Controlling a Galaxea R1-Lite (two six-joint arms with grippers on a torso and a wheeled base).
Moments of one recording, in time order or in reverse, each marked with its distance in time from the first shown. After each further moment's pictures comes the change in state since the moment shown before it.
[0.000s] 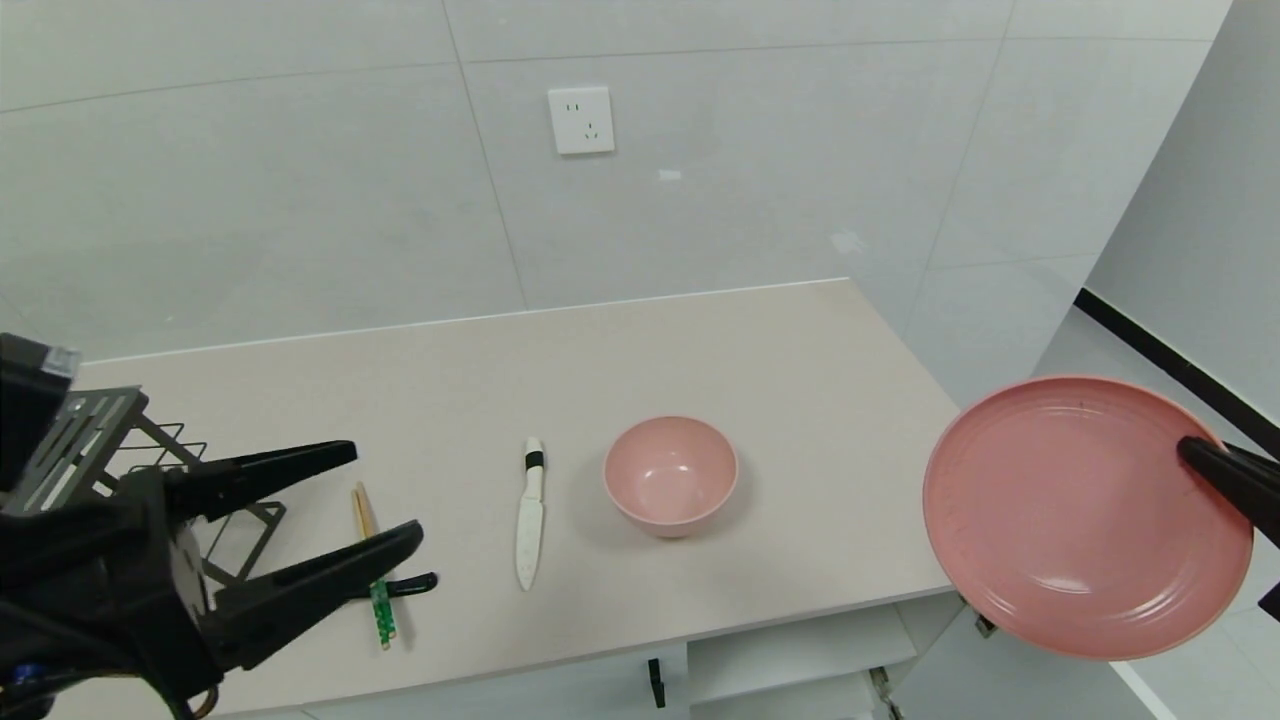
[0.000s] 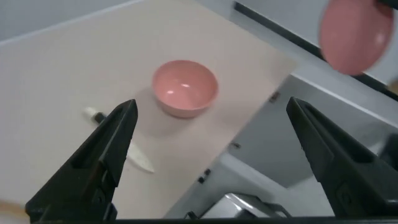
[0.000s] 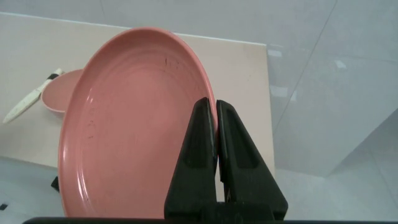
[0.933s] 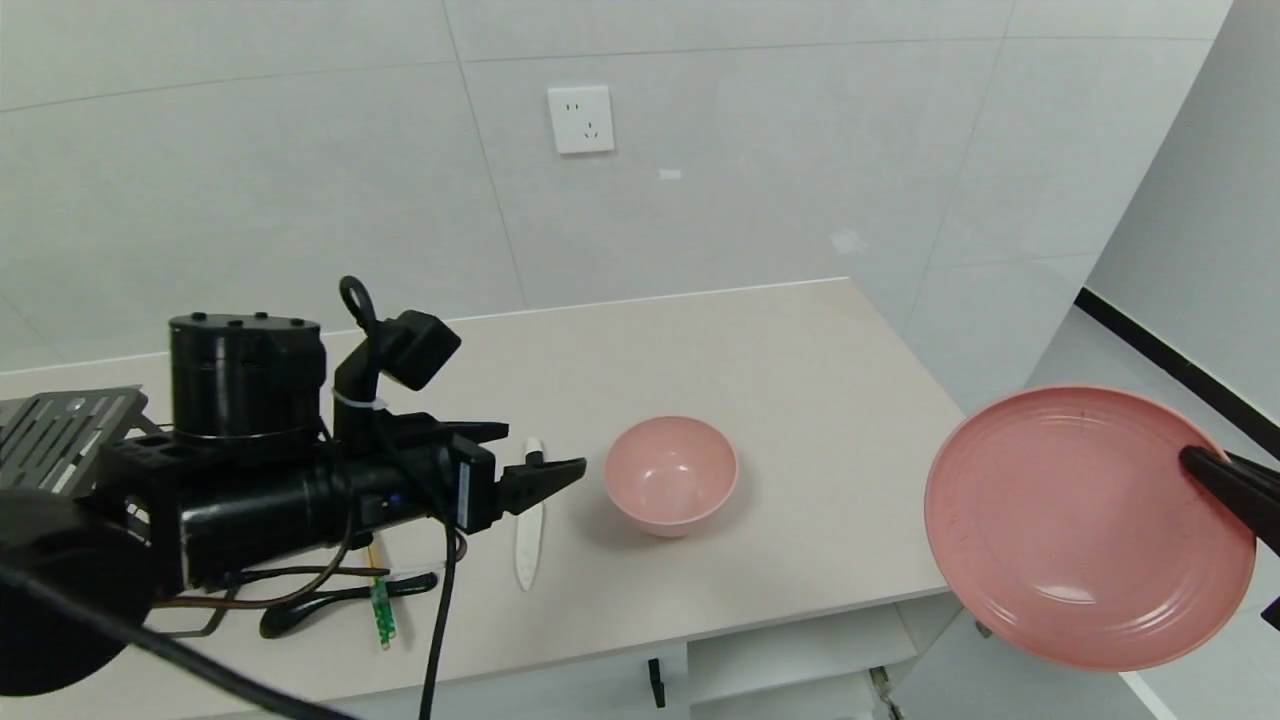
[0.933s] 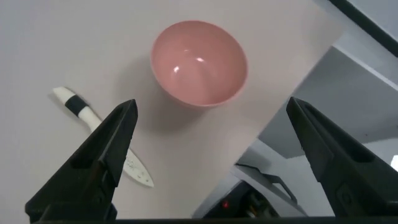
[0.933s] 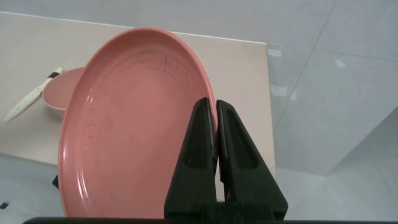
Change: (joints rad) left arm -0.149 0.520 -0.271 -0.003 0.257 -0.007; right arm -0.002 -0.009 0.019 -0.002 0.000 0.000
